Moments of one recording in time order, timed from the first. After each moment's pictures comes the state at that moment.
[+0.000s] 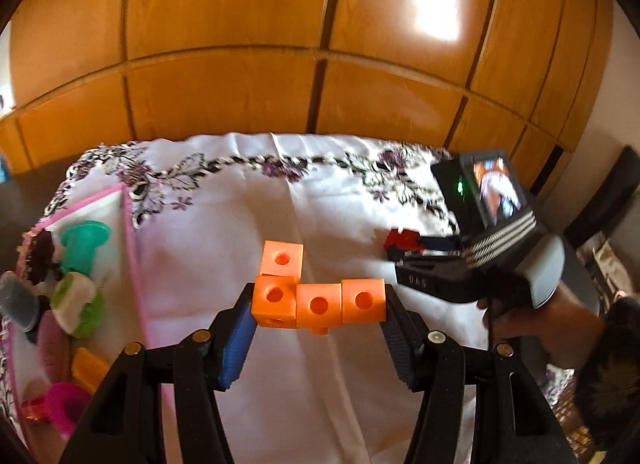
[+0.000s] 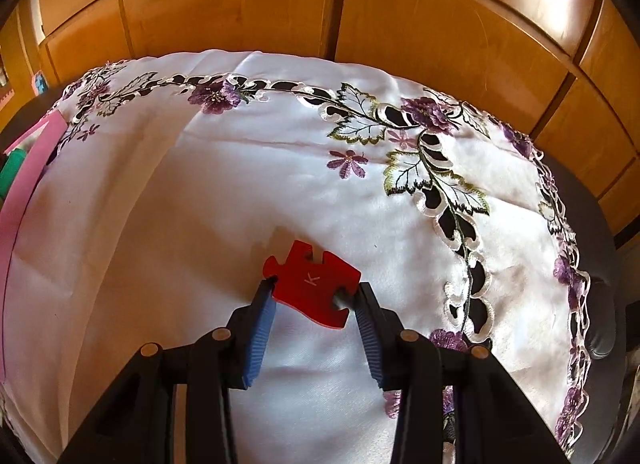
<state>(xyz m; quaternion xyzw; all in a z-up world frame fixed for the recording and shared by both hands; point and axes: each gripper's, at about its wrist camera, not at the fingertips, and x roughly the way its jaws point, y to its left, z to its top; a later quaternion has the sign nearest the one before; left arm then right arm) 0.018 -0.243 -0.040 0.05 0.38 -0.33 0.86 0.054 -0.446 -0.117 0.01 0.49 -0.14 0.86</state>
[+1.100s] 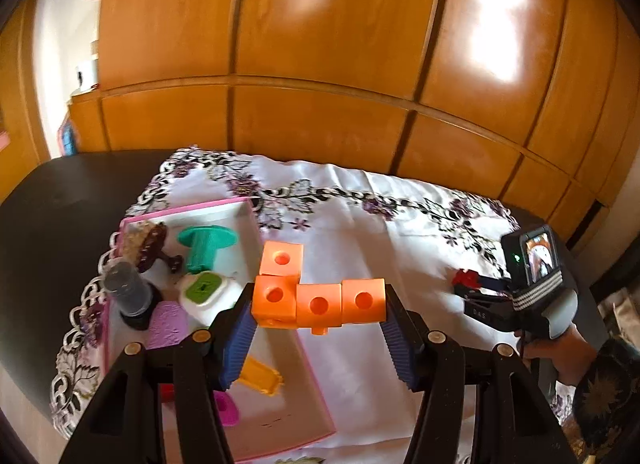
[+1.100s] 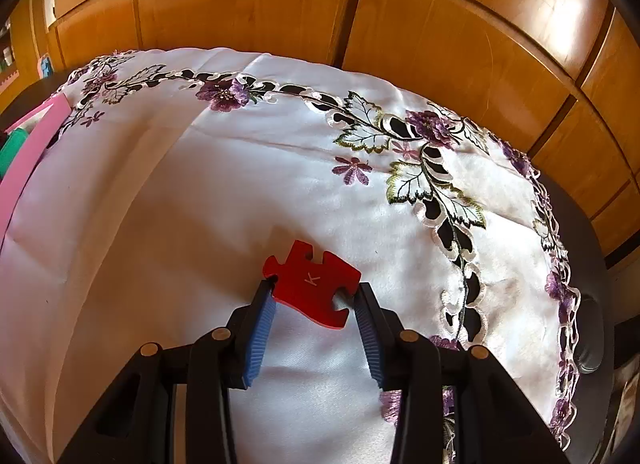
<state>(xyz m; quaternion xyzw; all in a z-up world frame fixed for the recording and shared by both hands) 0.032 -0.139 0.001 0.01 0.36 -0.23 0.90 0.053 -0.439 -0.117 -0.03 0.49 -0.14 0.86</state>
